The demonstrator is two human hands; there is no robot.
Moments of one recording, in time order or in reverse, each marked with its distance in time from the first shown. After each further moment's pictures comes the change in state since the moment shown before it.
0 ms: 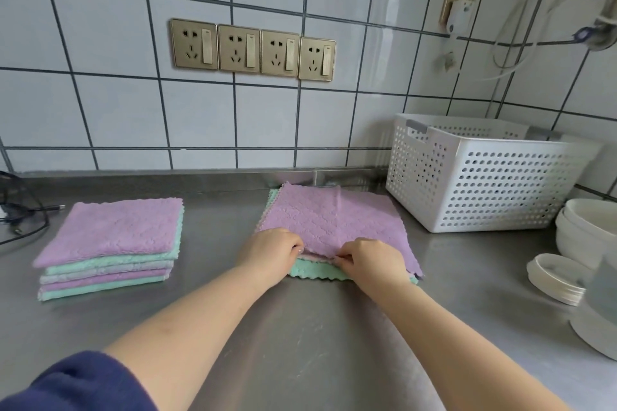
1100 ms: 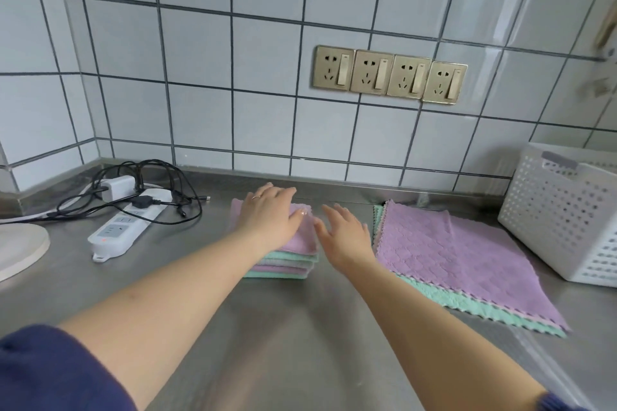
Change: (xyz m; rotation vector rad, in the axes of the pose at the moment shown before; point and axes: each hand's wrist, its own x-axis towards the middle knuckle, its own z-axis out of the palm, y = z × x) left_hand -0.074 -0.152 -0.134 0.104 0.105 -0.397; right_hand 0.055 -0.240 0.014 0.429 0.018 -0.148
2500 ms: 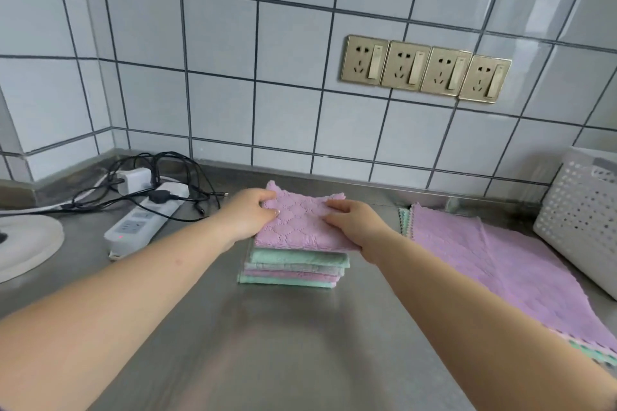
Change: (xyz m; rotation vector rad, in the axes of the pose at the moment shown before) left_hand -0.002 -0.065 -0.022 -0.561 -0.162 -0.222; right_hand 0.030 -0.033 -0.010 0.580 -0.232 0.218
